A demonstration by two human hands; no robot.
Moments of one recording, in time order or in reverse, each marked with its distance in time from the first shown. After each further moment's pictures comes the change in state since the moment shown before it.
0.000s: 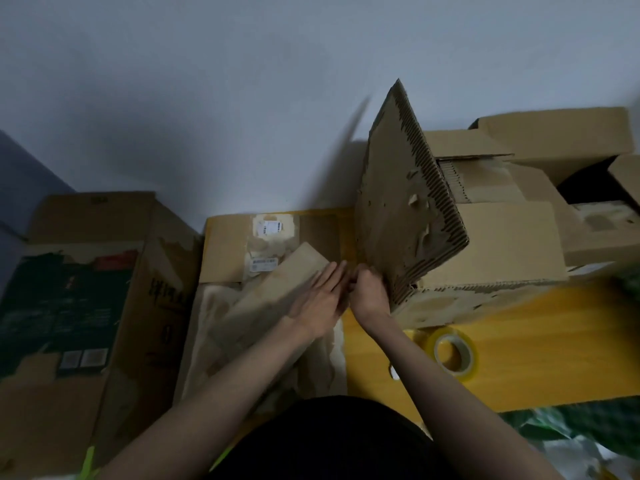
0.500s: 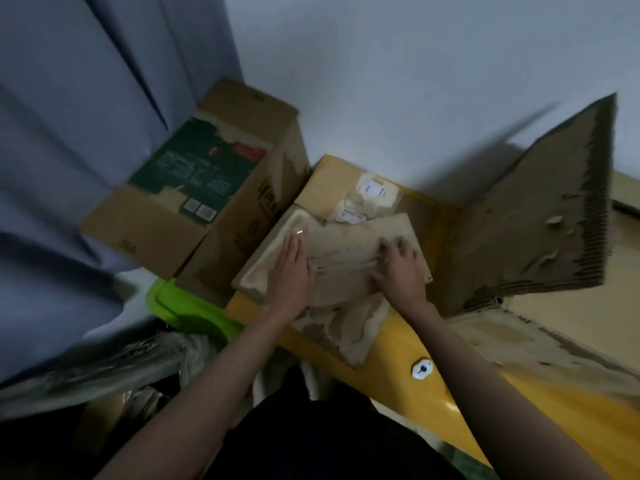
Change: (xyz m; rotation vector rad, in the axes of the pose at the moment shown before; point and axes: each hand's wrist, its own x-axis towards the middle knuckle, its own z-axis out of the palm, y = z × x) left_hand -0.165 -0.020 0.024 -0.369 0.408 -0.940; right_hand -0.025 -0.029 0.027 -0.323 -0.243 -0.510
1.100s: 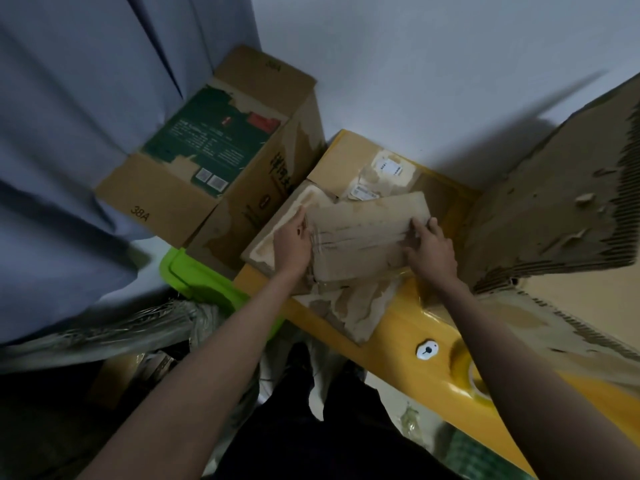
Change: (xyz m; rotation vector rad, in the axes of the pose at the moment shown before) left_hand 0.011 -0.002 0.001 -0.546 0.191 -0.262; right_hand 0.010 0.033 -0.009 0.051 -0.075 0.086
